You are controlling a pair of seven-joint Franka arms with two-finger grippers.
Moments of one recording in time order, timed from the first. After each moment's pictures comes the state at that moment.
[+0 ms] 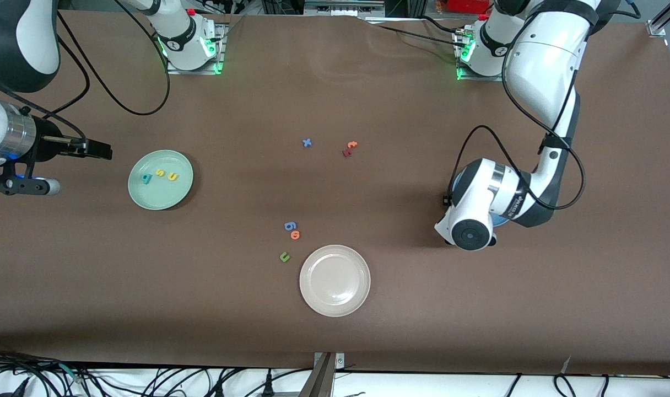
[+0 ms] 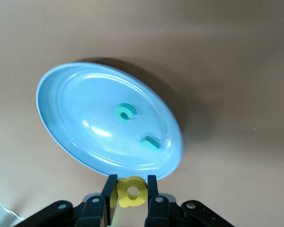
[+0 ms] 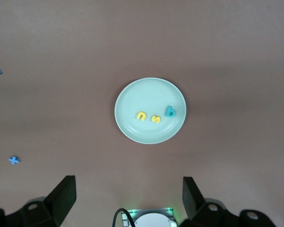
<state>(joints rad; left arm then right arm) -0.25 0.79 -0.06 -1.34 0.16 1.47 -0.26 0.38 0.30 -0.41 -1.37 0.09 1.39 0.04</state>
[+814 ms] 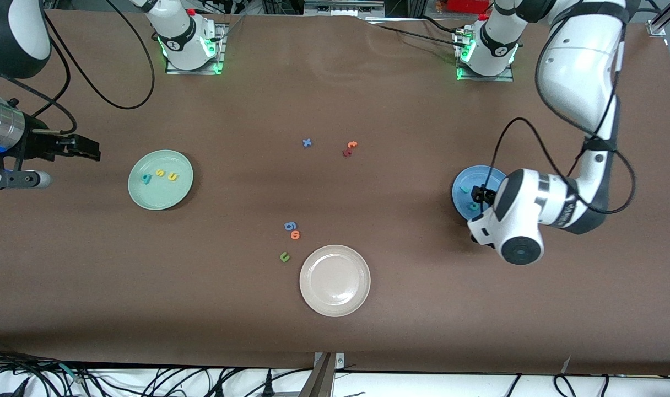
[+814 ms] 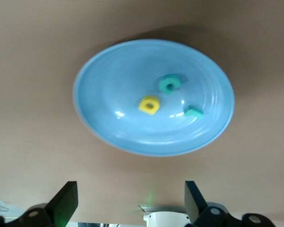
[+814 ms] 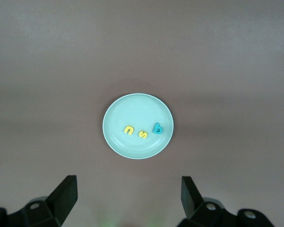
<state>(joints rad) -0.14 0.76 -0.06 -1.28 0.16 1.33 0.00 0.01 0.18 0.03 -1.50 -0.06 1.52 0.01</state>
